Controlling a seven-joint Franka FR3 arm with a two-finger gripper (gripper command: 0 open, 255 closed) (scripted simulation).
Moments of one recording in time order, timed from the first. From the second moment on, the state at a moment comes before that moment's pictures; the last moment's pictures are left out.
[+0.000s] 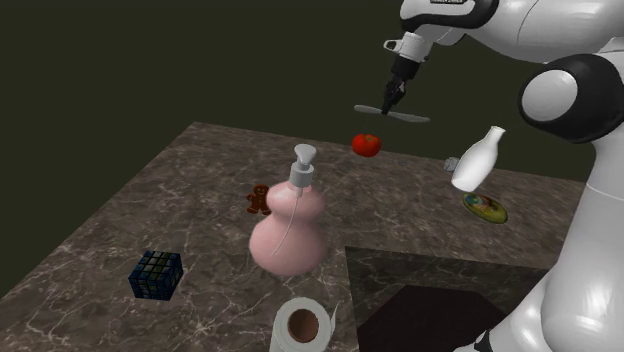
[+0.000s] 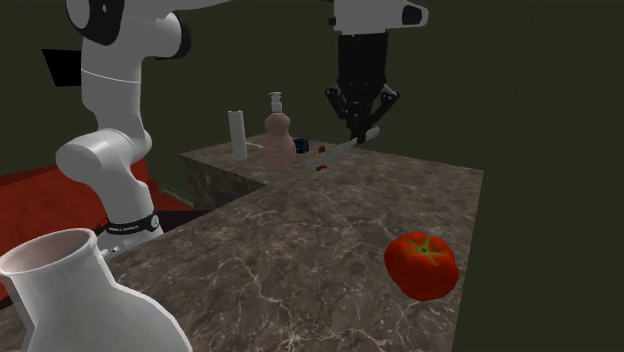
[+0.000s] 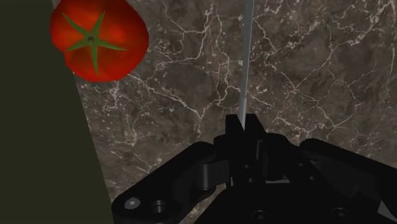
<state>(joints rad) 0.03 0.30 -0.51 -1.34 0.29 1.60 -1.37</state>
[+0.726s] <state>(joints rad) -0.02 0.37 -0.51 -1.10 0.33 1.42 -1.35</state>
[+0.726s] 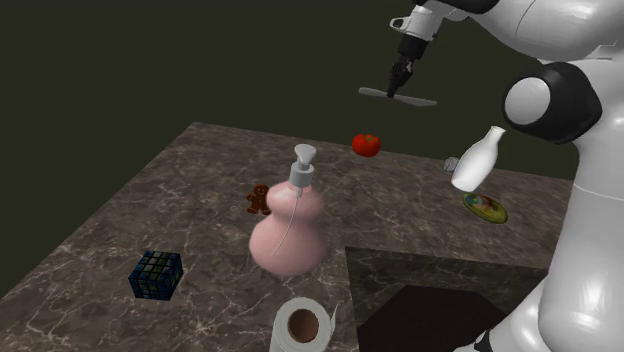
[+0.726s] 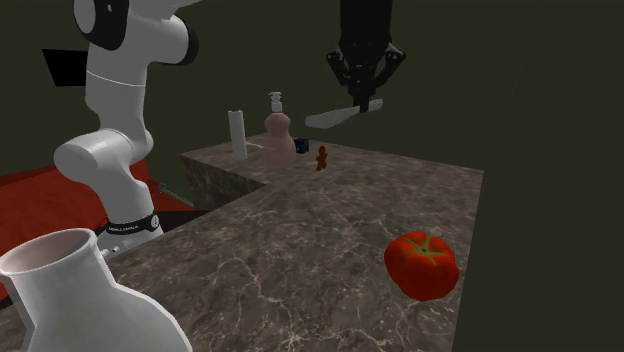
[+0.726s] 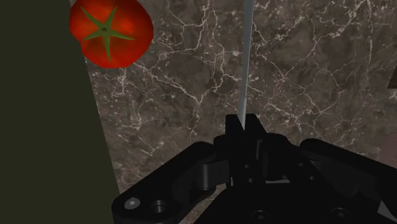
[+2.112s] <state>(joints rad) 0.27 -0.37 -0.26 -1.94 0.04 1.64 -0.87</state>
